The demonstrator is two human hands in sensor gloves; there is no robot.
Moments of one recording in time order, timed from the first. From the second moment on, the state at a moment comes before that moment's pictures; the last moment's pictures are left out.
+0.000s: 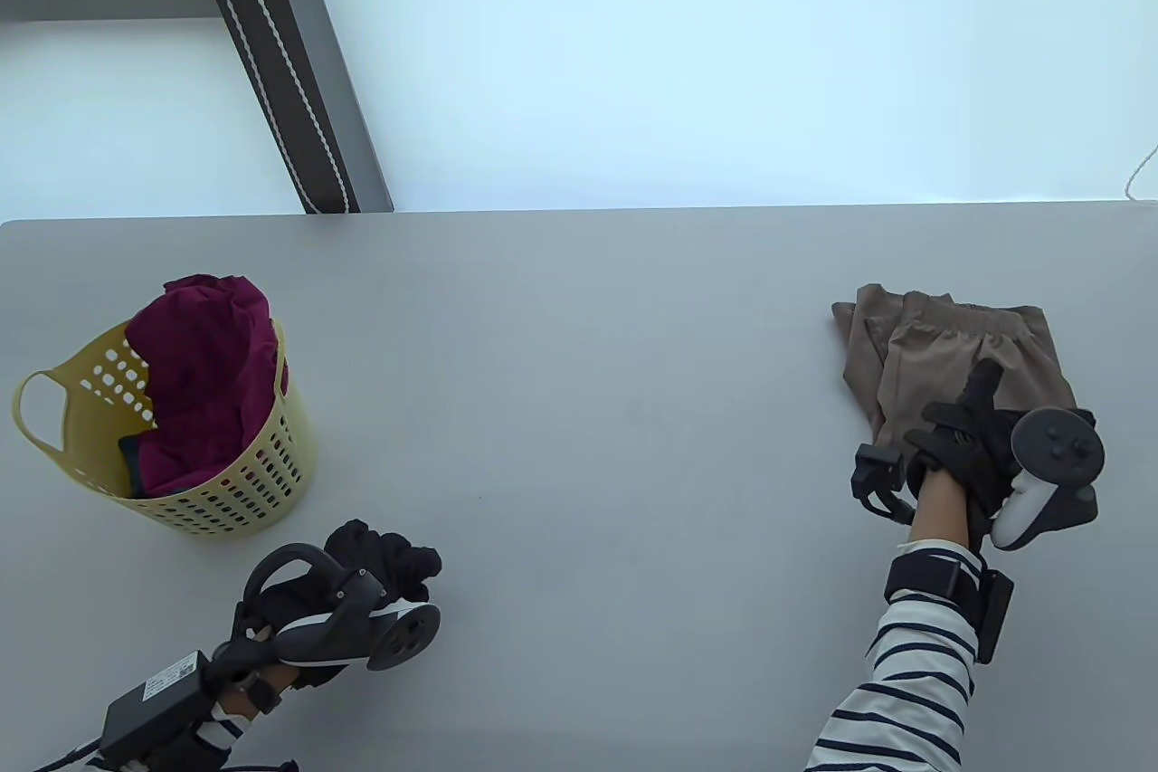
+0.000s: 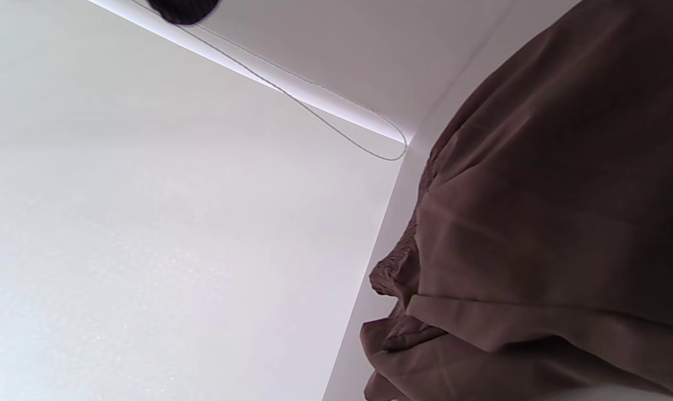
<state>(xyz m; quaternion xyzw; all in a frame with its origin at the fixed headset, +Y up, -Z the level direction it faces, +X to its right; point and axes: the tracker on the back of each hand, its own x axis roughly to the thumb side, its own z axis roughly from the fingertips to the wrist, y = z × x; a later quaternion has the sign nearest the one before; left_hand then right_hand) -0.219 -0.719 -0.222 -0.02 -0.31 -0.20 0.93 0.330 -0.675 -0.327 -0.32 -0.26 0.79 0.46</state>
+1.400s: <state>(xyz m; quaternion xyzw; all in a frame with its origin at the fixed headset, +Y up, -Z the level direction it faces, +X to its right) -0.340 -0.563 -0.388 -0.13 -0.04 -0.21 0.97 0.147 -0.720 -0.239 0.26 0.23 0.94 -0.05</state>
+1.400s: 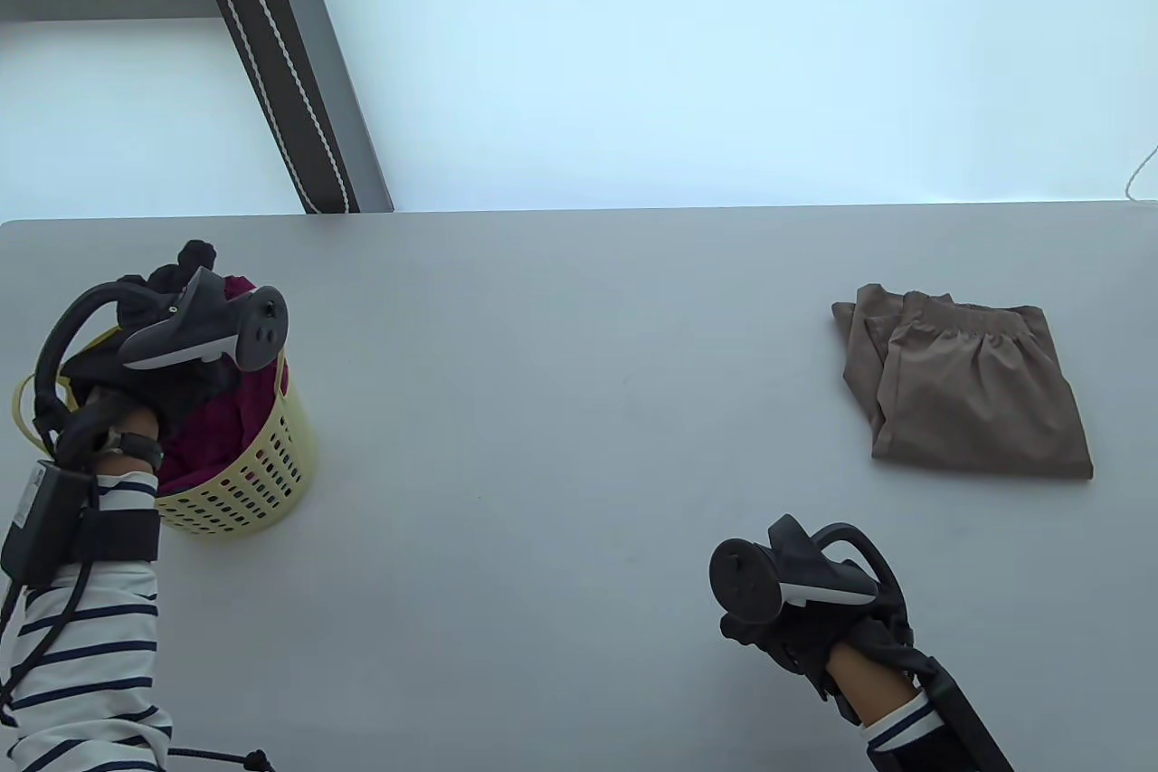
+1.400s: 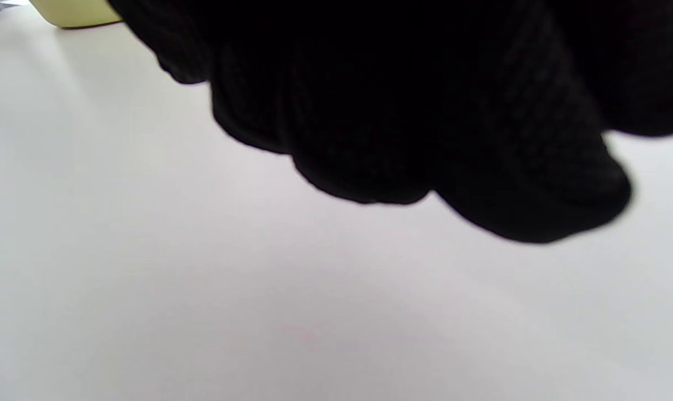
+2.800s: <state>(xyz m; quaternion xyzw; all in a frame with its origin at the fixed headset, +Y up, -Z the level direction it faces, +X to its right) -0.246 -0.351 -0.264 0.32 -0.19 0.27 0.89 0.156 -0.713 -0.240 0.24 0.21 0.95 -0.06</state>
